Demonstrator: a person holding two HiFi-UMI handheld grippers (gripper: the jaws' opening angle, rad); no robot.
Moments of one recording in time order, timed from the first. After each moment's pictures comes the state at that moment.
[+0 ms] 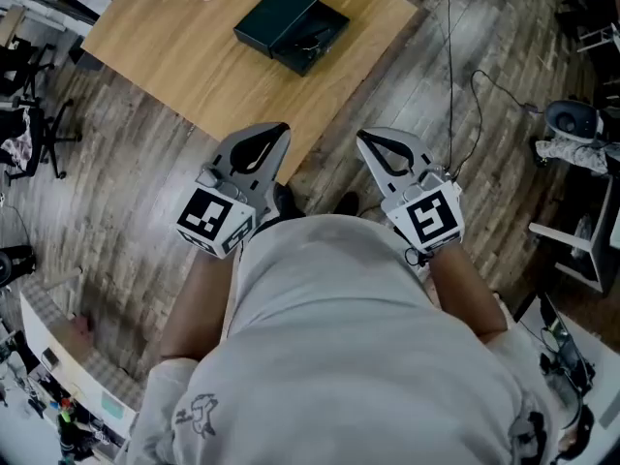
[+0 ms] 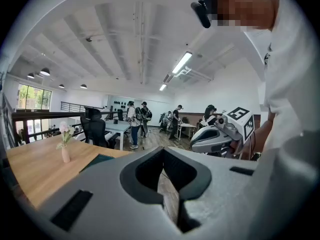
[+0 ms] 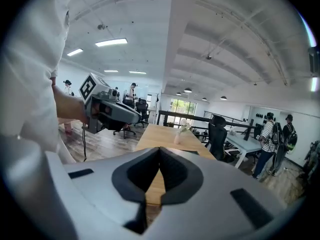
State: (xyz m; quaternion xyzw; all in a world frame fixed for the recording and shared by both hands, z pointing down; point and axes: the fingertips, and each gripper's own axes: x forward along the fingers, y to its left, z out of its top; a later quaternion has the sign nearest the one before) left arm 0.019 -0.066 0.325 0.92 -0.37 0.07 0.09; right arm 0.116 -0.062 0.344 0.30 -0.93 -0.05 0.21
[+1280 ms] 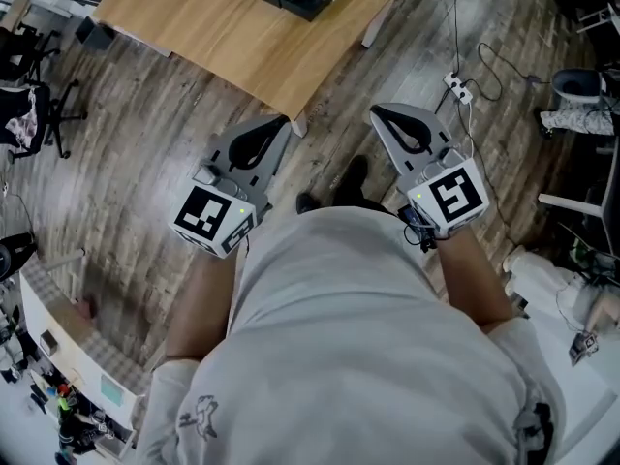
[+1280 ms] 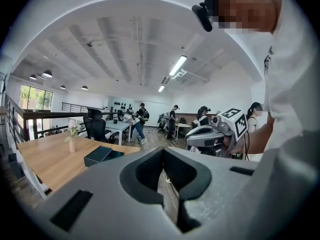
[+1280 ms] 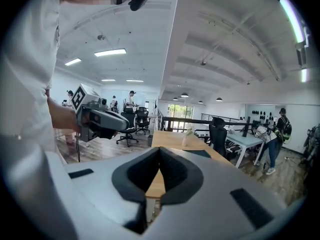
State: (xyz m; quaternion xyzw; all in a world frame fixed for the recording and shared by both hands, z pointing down) left arm -0.001 0.104 0.322 0.92 -0.37 0.07 0.09; right arm 0.108 0.084 0.329 0.32 -0.94 -0.02 0.15
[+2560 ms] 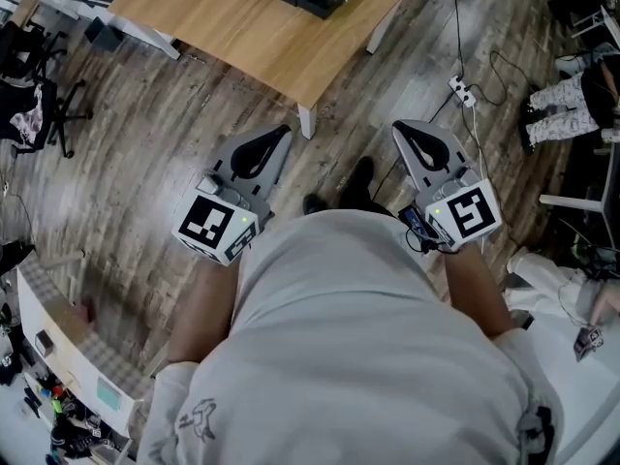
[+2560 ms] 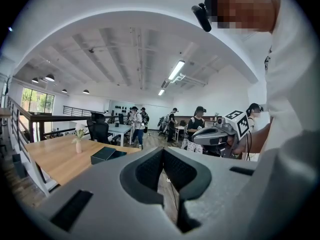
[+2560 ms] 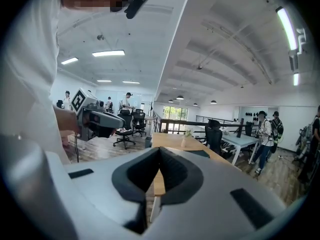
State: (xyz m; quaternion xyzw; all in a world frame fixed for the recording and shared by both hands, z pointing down) left arm -0.048 0.175 0.312 0.92 -0.38 0.05 0.08; right arm 0.098 0.162 0.320 0.35 -0.93 -0.02 0.15
